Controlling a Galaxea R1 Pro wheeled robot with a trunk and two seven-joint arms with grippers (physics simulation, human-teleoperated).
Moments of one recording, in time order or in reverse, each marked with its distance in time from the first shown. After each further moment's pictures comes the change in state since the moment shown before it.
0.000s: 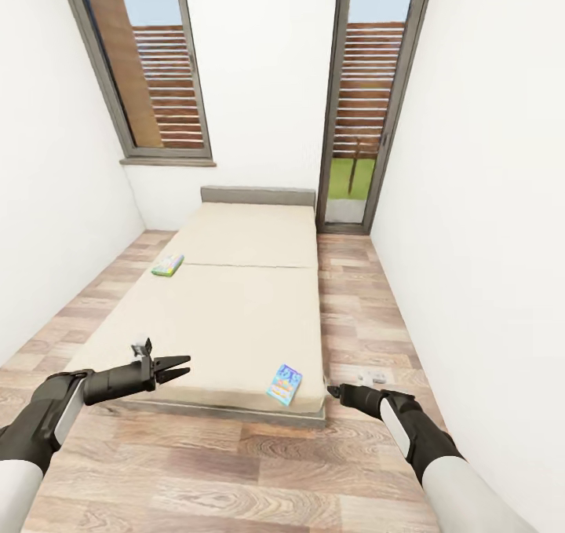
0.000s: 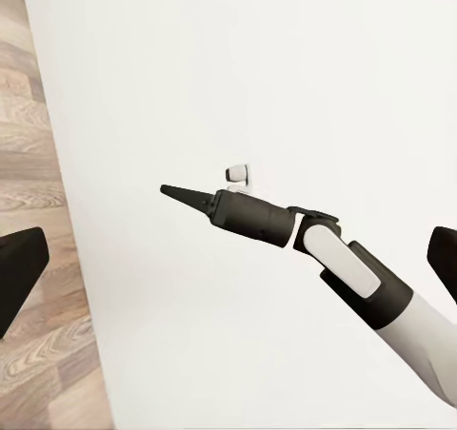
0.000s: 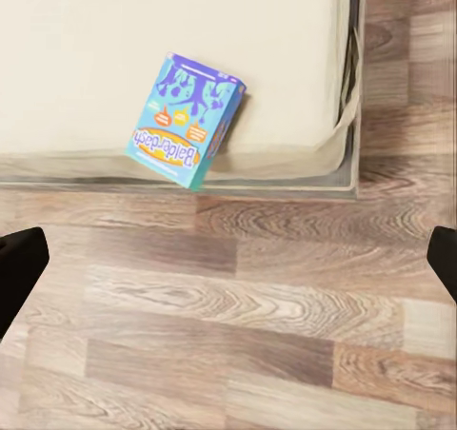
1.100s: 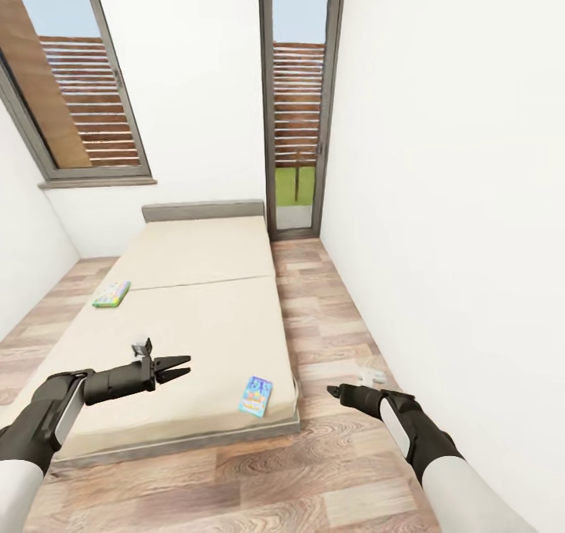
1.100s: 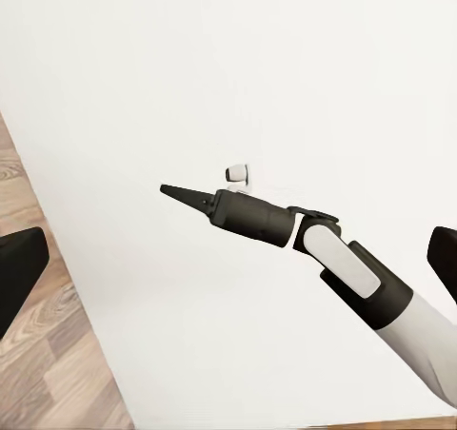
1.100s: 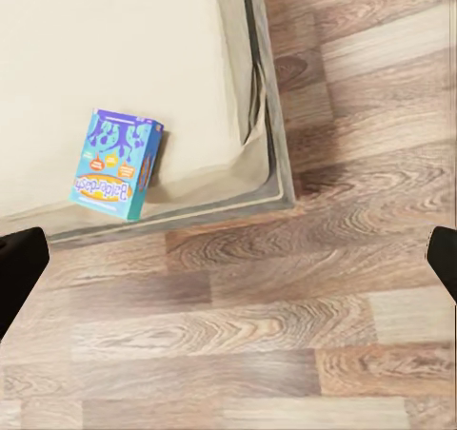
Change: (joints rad) left arm 0.000 -0.001 0.000 0.000 0.000 0.000 0.001; right arm 0.000 0.000 0.000 0.000 0.000 -0.001 0.000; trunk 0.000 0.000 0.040
